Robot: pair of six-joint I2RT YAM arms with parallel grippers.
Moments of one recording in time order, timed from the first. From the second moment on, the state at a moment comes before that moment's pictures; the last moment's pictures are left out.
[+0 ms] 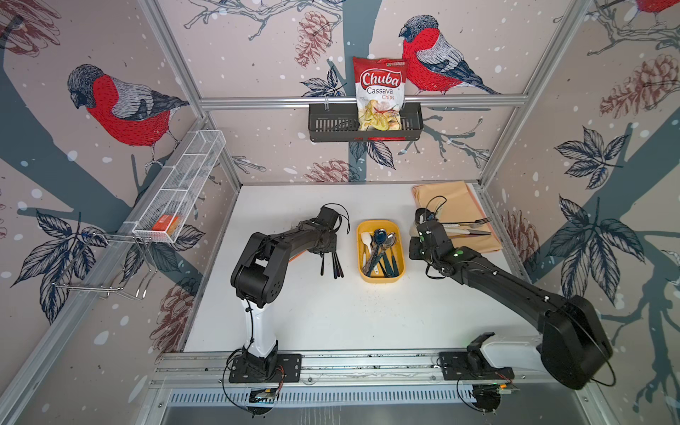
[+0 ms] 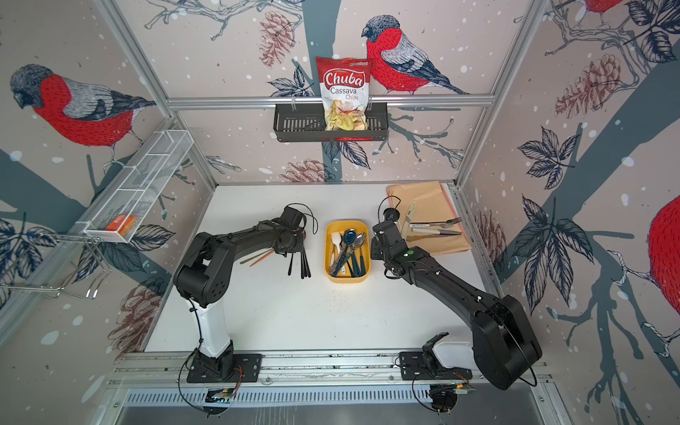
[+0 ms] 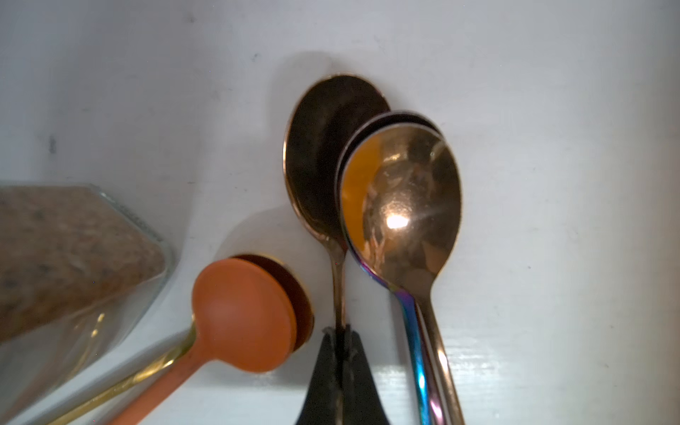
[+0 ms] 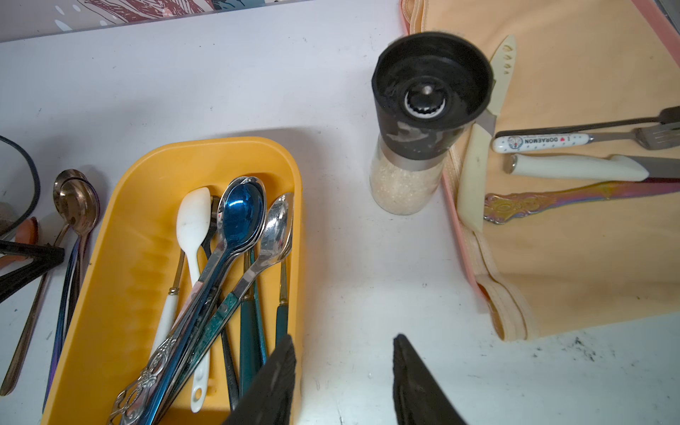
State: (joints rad) left arm -0.43 1.95 1.24 -0.47 -0.13 -0.37; right arm 0.59 1.31 0.83 -0.33 0.28 0.42
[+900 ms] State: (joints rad) left arm -0.43 1.87 1.32 -0.54 -0.15 -0.37; right arm 0.59 1.30 0.83 -0.33 0.28 0.43
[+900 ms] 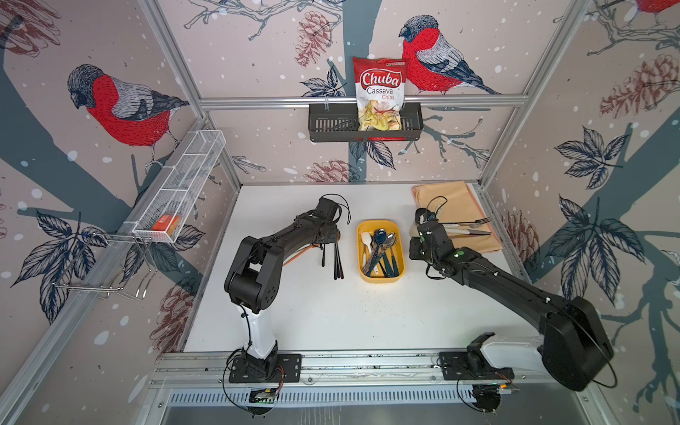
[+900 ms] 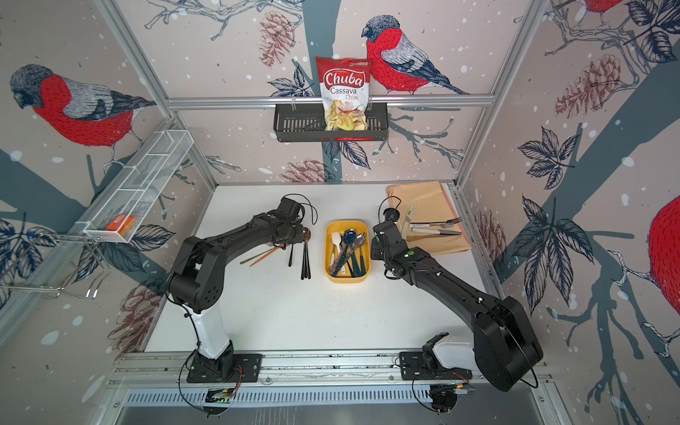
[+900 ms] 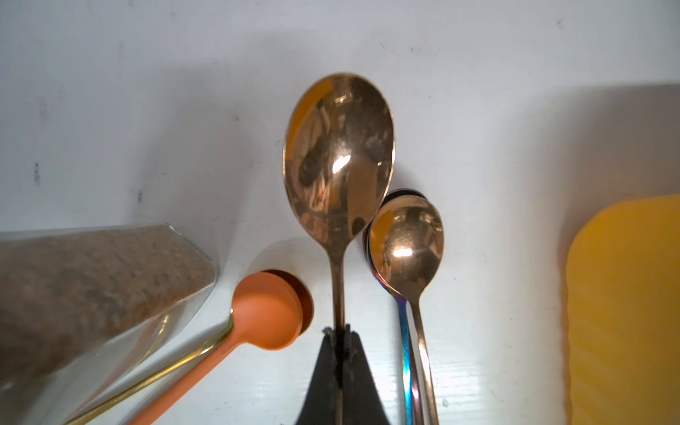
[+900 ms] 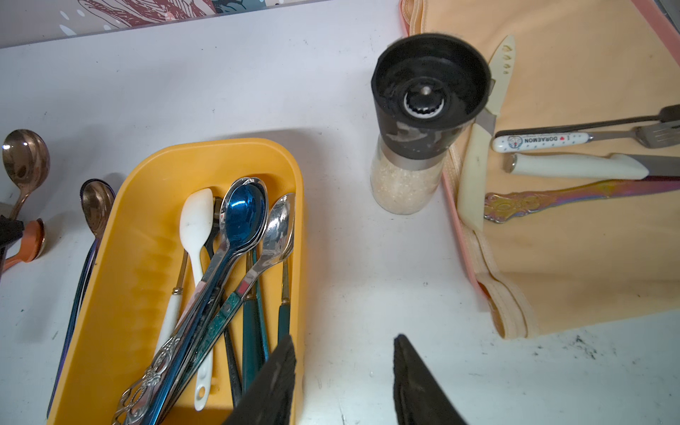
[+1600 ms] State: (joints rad) left arm -0.58 1.83 1.44 -0.47 0.18 -0.57; right arm 0.57 1.26 0.81 -0.33 0.29 0.43
